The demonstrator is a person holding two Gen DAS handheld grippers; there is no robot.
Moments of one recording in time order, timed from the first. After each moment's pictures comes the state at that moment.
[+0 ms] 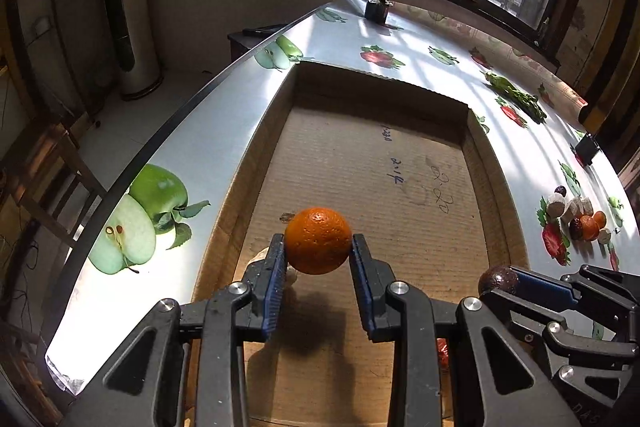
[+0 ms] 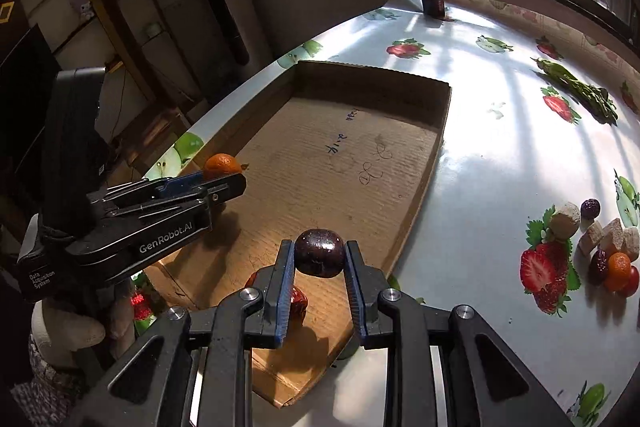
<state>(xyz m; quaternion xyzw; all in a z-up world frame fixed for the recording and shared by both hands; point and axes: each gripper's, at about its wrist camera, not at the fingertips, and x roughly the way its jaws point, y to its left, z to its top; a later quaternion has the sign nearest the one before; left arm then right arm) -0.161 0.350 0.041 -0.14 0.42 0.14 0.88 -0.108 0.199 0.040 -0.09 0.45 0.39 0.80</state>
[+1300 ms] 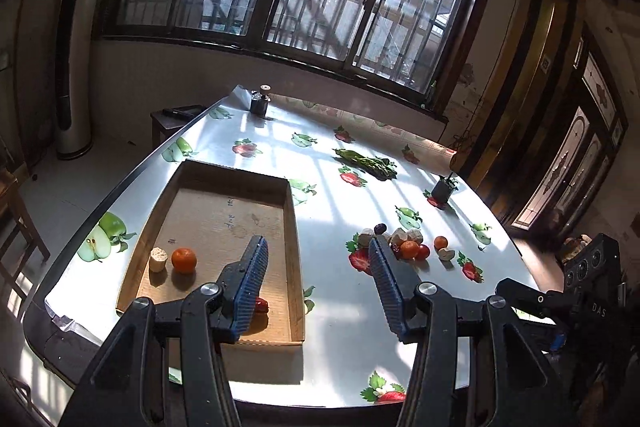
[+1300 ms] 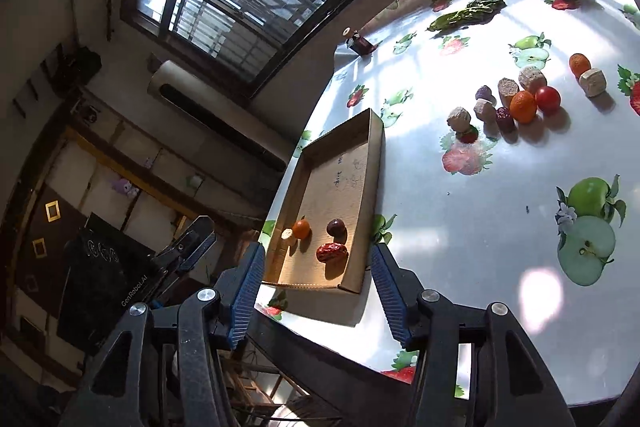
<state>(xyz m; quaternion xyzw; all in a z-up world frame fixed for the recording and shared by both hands) -0.283 0.228 0.179 -0.16 0.26 -0.01 0.95 -0.188 -0.044 0.099 0.32 0.40 0.37 0.78</state>
